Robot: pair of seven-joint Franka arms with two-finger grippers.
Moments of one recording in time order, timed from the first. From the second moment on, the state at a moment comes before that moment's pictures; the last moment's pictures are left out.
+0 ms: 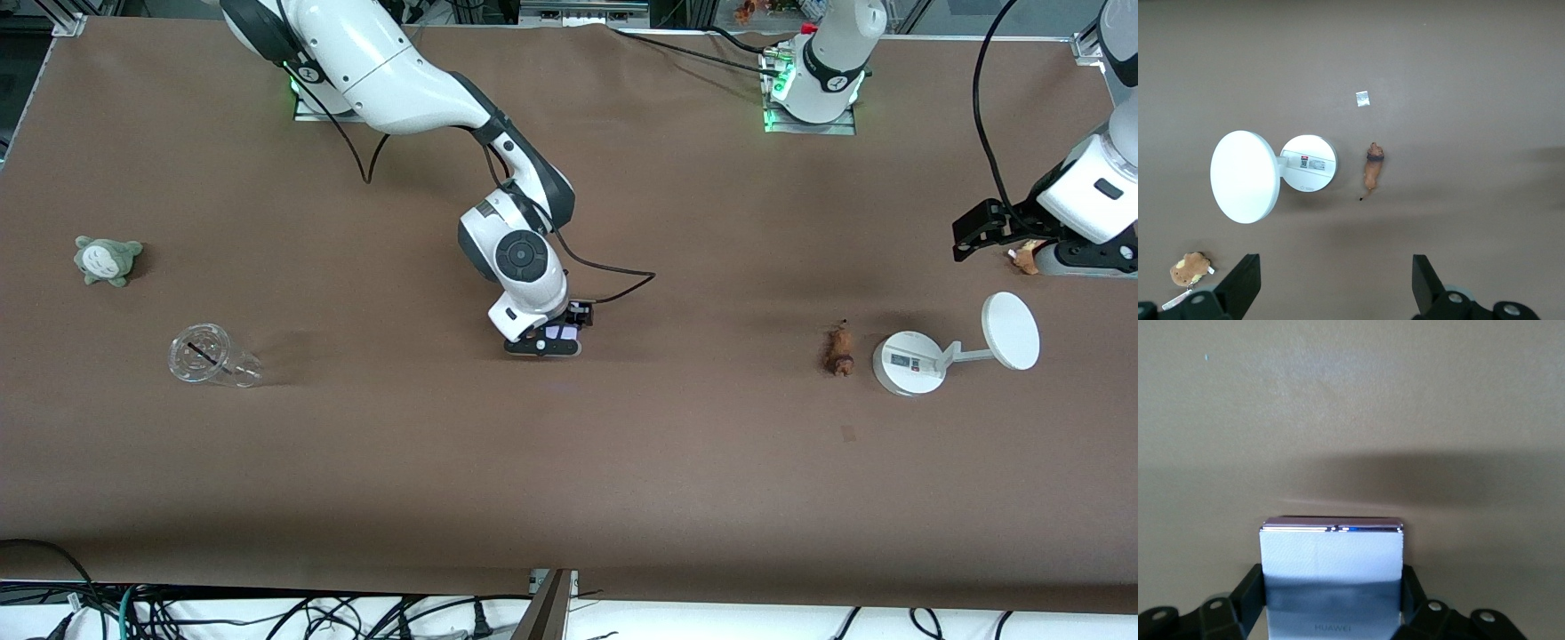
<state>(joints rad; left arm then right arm) 0.00 0.01 -0.03 -1.68 0.06 1.71 0.03 0.66 0.90 0.08 -1.38 0.04 2.32 0.73</state>
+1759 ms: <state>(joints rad) -0.01 0.06 -0.05 -1.66 0.06 1.70 0.03 0.27 0.41 -0.20 -1.86 0.08 2.11 -0.23</state>
